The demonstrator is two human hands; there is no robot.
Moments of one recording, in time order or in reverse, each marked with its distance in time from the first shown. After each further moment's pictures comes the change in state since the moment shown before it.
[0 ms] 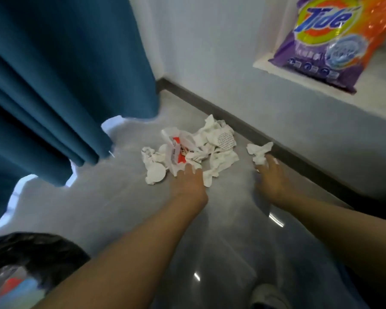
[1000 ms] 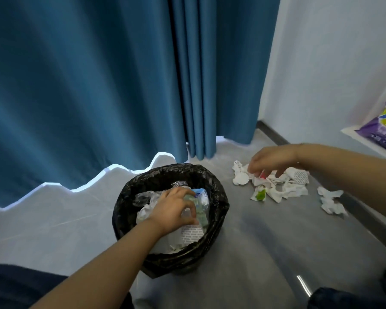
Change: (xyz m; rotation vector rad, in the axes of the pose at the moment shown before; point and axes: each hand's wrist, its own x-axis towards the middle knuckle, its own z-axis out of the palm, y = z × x) left_hand -0.305 -0.201 0.005 -0.191 0.406 0.051; right_hand -0.238 -0.244 -0.200 -0.077 -0.539 -0.534
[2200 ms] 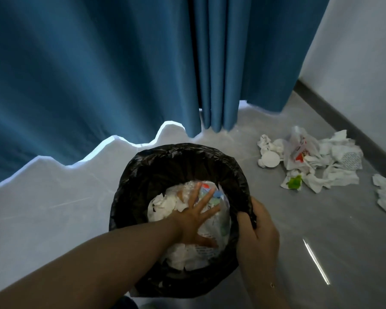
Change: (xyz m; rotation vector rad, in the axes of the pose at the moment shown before) left_hand 0.053 -0.077 0.123 0.180 -0.534 0.073; right_hand 0.073 -0.034 0.213 0.960 0.767 -0.068
